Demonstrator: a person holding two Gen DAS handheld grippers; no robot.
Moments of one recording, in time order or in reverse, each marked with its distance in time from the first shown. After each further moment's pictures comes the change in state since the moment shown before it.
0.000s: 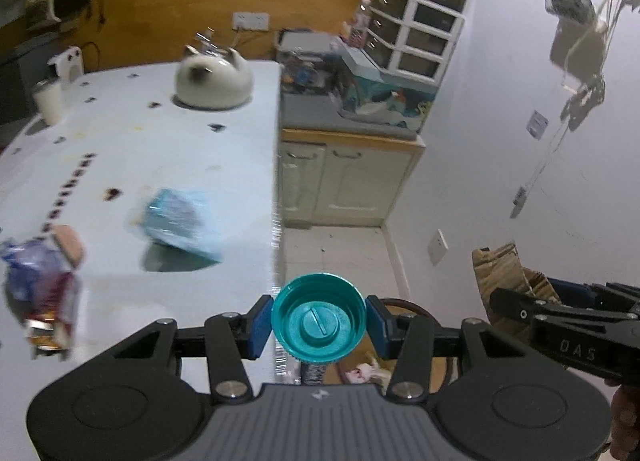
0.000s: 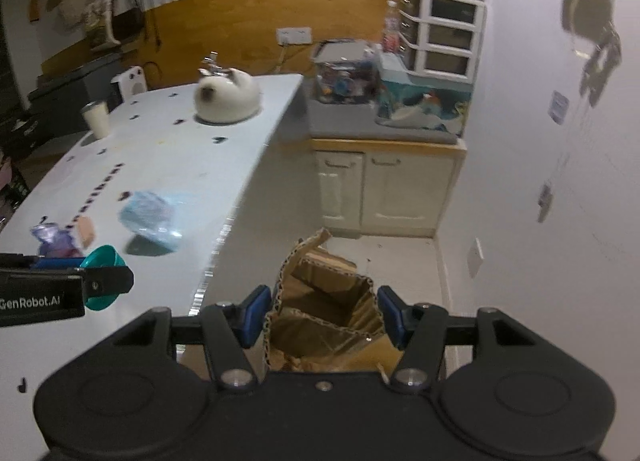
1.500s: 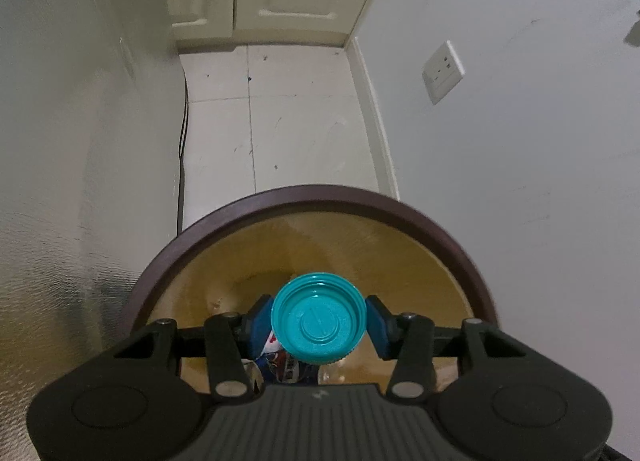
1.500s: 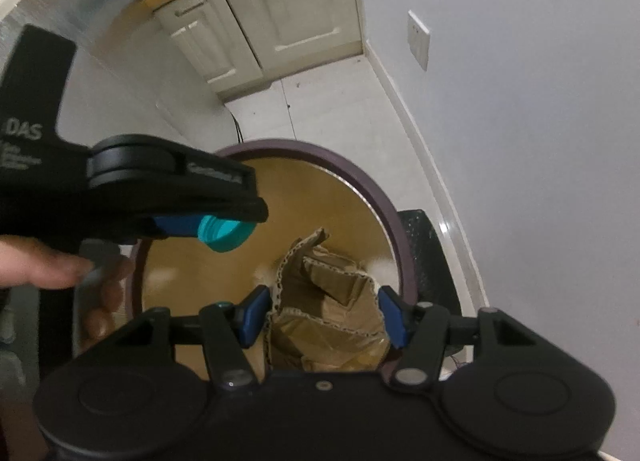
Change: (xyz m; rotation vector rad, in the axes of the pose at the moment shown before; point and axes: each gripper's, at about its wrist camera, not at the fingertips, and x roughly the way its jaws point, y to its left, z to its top) left arm 0.443 -0.119 -0.075 0.016 0.519 -0.083; right arm 0.294 -0.165 -0.154 0.385 0.414 -0.067
